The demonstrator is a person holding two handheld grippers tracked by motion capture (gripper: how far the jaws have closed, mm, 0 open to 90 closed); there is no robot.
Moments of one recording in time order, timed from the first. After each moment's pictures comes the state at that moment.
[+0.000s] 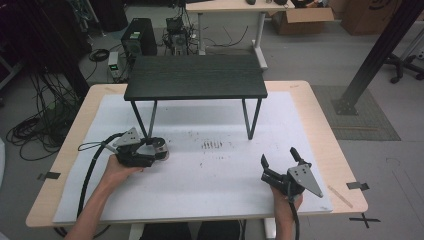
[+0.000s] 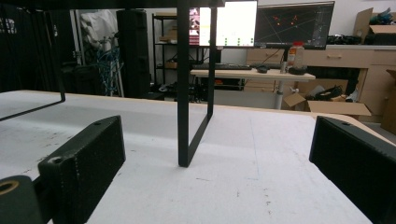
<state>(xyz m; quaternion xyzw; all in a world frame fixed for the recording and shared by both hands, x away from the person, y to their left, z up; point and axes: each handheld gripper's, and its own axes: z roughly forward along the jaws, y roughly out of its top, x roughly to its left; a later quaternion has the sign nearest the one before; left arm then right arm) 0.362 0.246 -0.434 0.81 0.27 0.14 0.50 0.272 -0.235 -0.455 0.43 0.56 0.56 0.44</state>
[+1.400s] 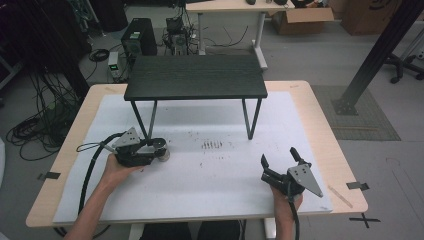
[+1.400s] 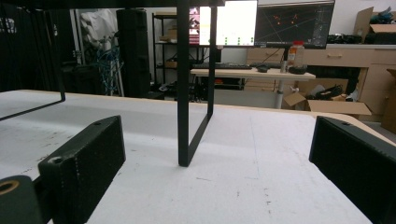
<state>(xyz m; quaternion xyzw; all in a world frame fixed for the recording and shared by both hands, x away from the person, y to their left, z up) 0.357 0.245 -0.426 0.81 0.26 0.15 0.50 0.272 -0.235 -0.455 0.43 0.56 0.56 0.43</state>
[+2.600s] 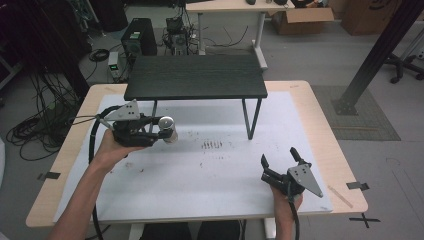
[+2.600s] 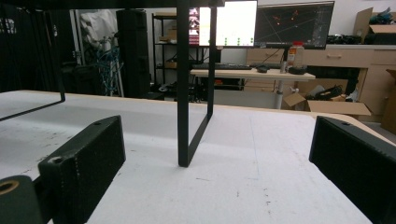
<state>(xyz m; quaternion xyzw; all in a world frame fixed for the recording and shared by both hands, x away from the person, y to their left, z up) 0.356 0.212 -0.313 0.82 0.19 0.14 0.53 0.272 -0.235 -0.455 0.43 0.56 0.56 0.44</state>
